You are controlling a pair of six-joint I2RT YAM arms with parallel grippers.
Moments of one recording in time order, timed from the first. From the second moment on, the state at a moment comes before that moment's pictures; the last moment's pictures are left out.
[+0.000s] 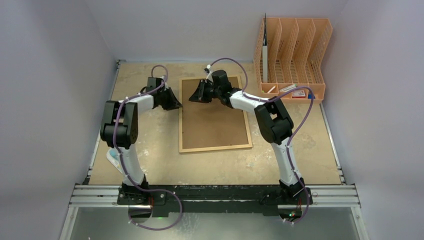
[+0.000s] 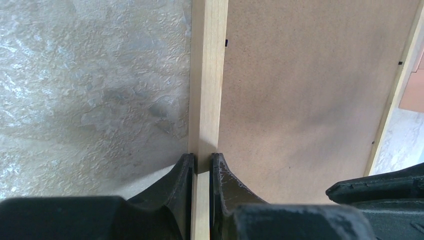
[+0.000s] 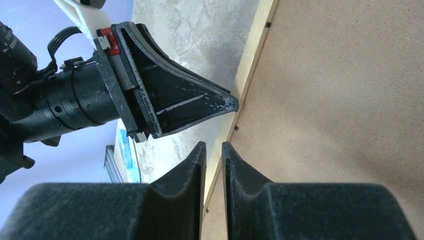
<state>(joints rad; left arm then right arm) -0.10 1.97 1.21 -0.14 0.35 -0.51 0.58 2.25 1.65 0.10 -0.49 0.75</state>
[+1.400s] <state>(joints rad) -0.06 1.59 0.68 -0.13 0.50 -0.72 0.70 2.53 1.87 0.09 -0.72 0.75</state>
